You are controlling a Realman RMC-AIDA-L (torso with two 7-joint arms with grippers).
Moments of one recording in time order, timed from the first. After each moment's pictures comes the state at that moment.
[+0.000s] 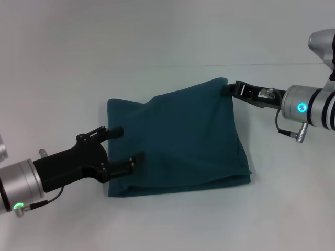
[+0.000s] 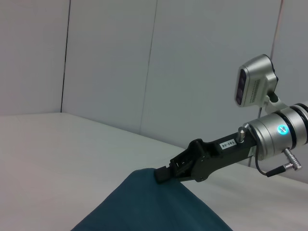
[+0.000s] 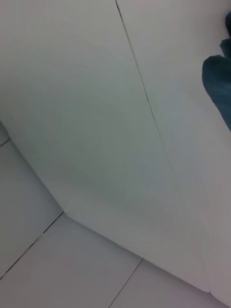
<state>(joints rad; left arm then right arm) -0.44 -2.16 0.61 0.55 1.87 1.47 -1.08 0.80 2.09 -0.78 -0.37 -1.85 -0.80 2.07</state>
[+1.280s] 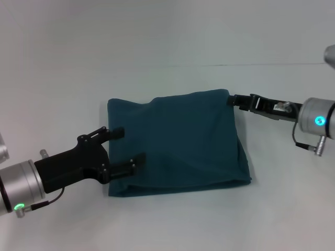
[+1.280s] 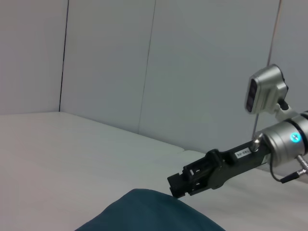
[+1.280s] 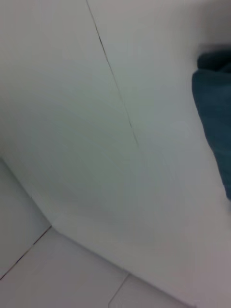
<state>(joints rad) -0.44 -2.16 0.62 0.55 1.87 1.47 -1.08 0.71 2.07 -0.85 -0.43 -1.85 -0.86 2.11</state>
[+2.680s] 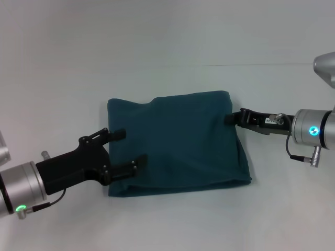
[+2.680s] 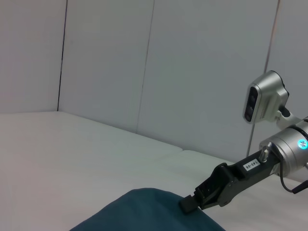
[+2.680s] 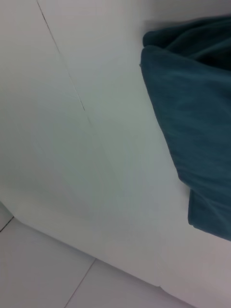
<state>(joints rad) -0.43 -2.16 0.62 0.55 1.87 1.47 -1.08 0.71 2.07 -0.87 -0.41 -1.92 -0.93 2.18</state>
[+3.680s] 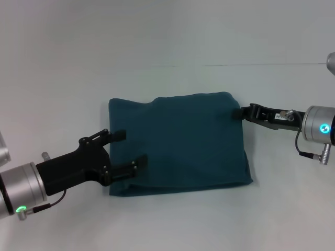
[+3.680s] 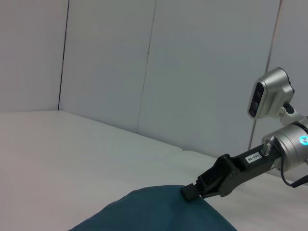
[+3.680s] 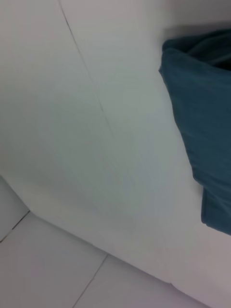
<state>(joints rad) -0.43 -2.16 0.62 0.54 1.87 1.47 -1.08 0.69 2.06 -0.85 -0.44 -1.88 -0.95 2.14</state>
